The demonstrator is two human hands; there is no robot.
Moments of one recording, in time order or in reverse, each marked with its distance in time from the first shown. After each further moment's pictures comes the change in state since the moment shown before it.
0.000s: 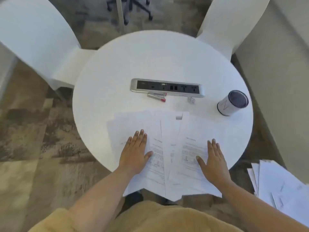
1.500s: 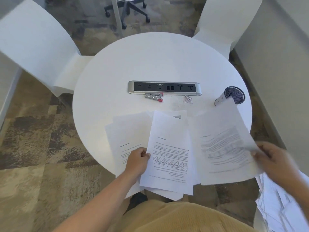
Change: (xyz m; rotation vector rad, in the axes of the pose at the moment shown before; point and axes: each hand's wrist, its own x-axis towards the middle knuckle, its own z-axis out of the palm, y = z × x) left_hand -0.025 0.047 -0.030 -0.982 -0.059 -0.489; right_hand -0.057 0.047 -0.161 0.437 0.086 0.160
